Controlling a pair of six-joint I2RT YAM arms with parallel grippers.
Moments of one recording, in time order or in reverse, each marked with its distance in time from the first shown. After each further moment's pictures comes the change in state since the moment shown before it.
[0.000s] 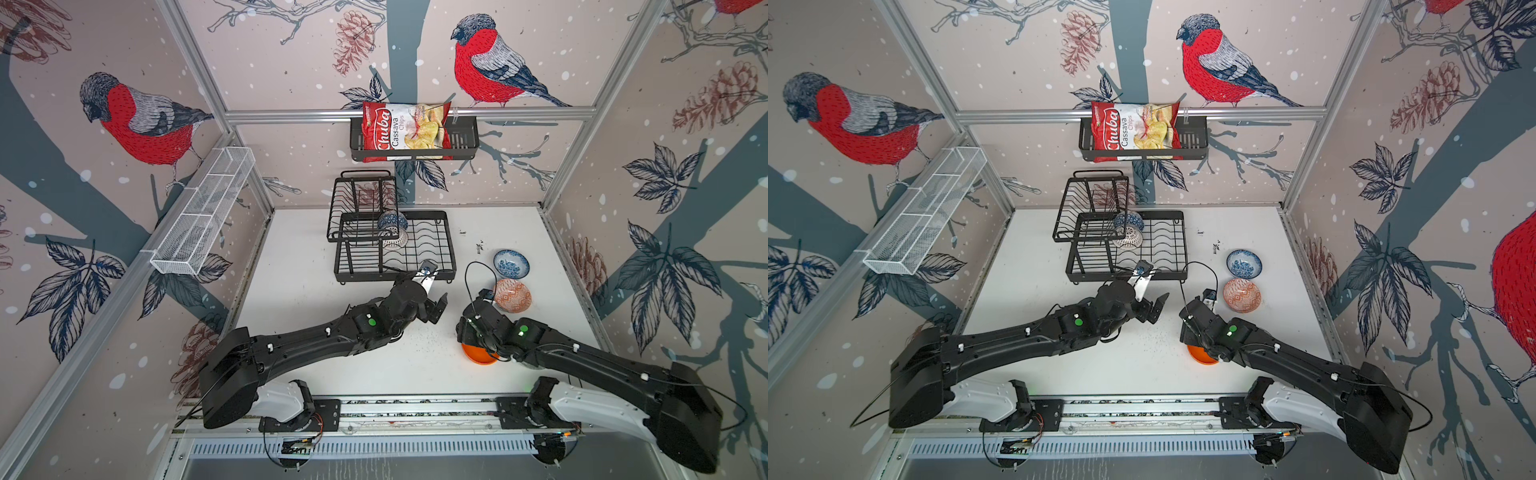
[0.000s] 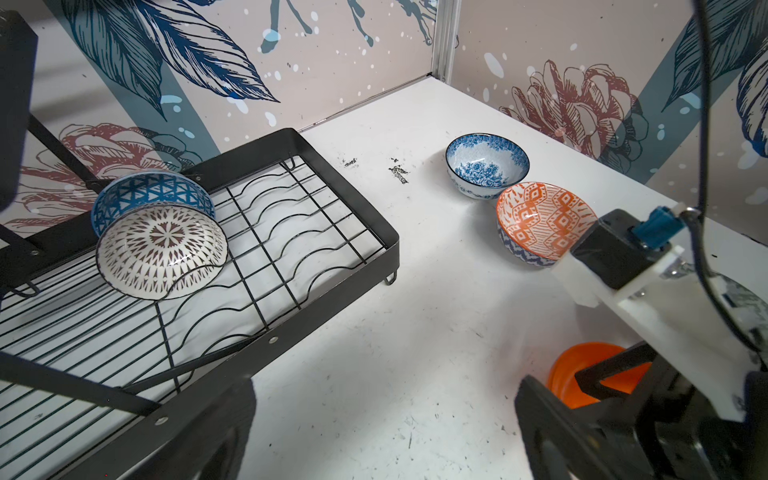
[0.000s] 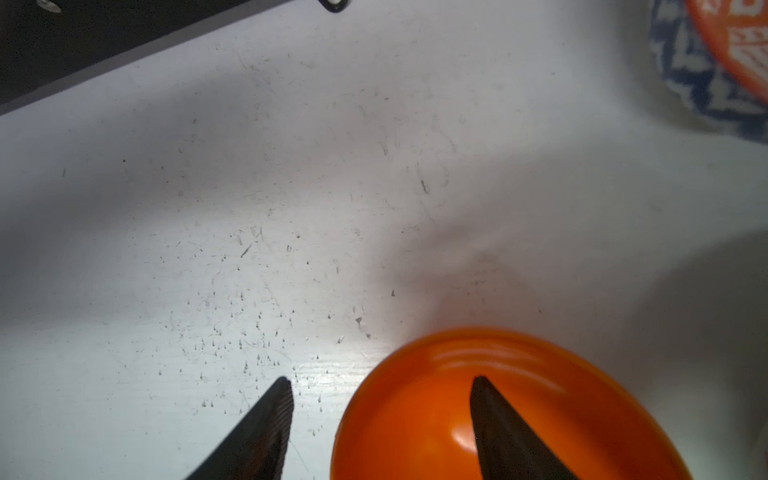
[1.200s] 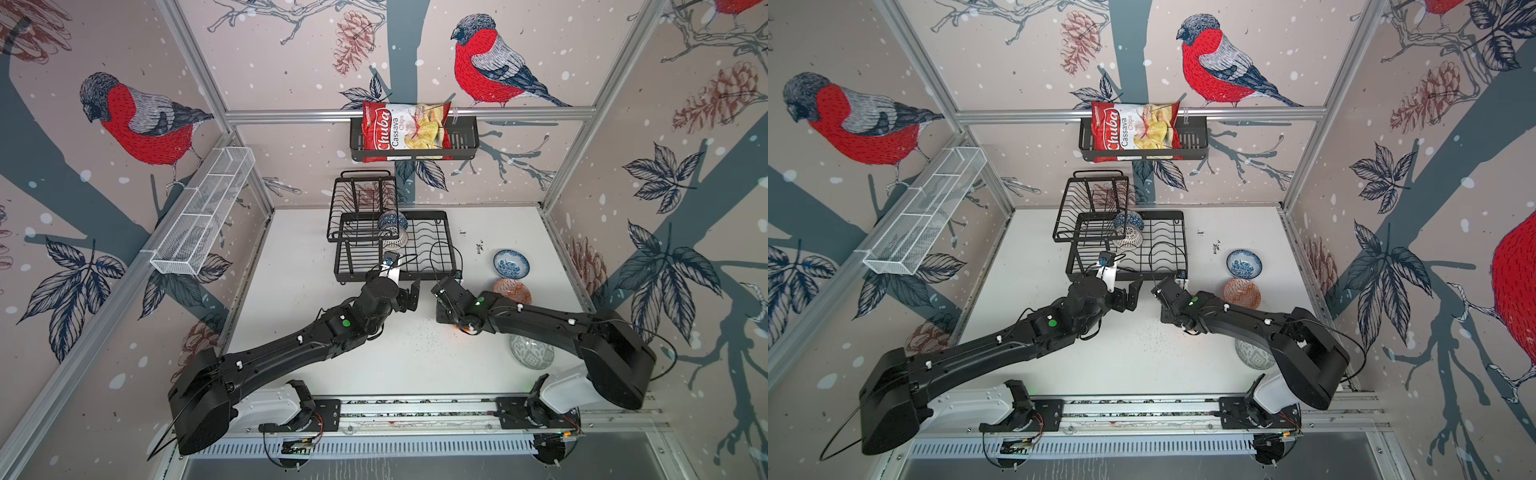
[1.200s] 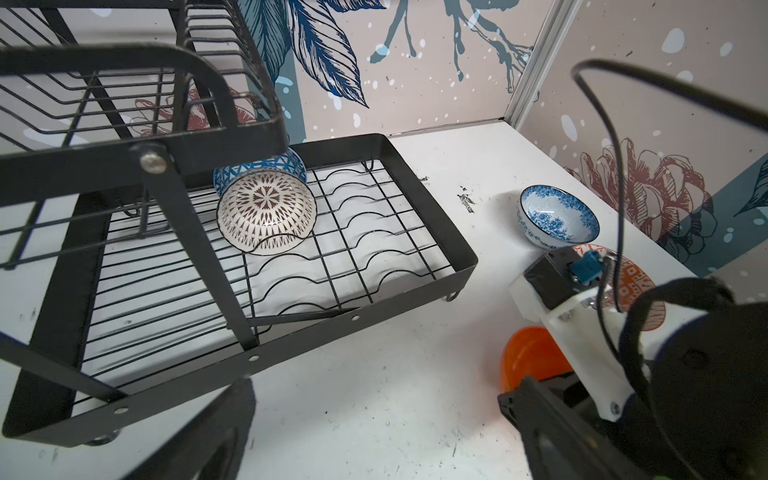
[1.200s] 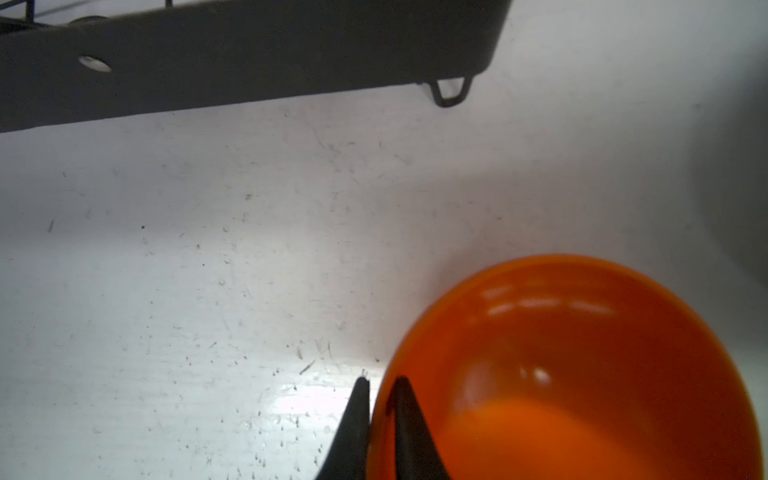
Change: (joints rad) left arm 0.130 -0.176 -0.116 -0.019 -0.047 -0.163; right arm -0.024 0.449 0.296 0.127 0.037 -0.133
